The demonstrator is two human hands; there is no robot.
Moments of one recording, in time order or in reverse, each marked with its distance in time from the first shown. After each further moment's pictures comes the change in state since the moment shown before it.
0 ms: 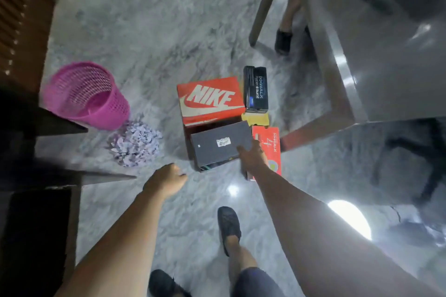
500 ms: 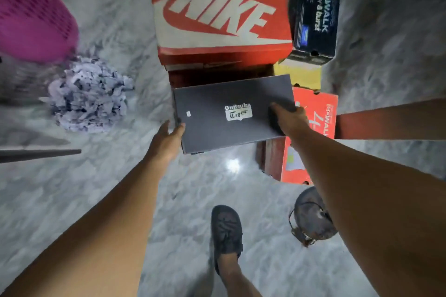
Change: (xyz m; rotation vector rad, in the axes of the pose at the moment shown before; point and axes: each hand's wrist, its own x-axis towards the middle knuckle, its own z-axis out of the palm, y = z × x) left_hand 0.359 -0.032 0.169 -0.752 0.140 -0.201; right_hand 0.323 0.092 0.083 0.063 0.209 0.137
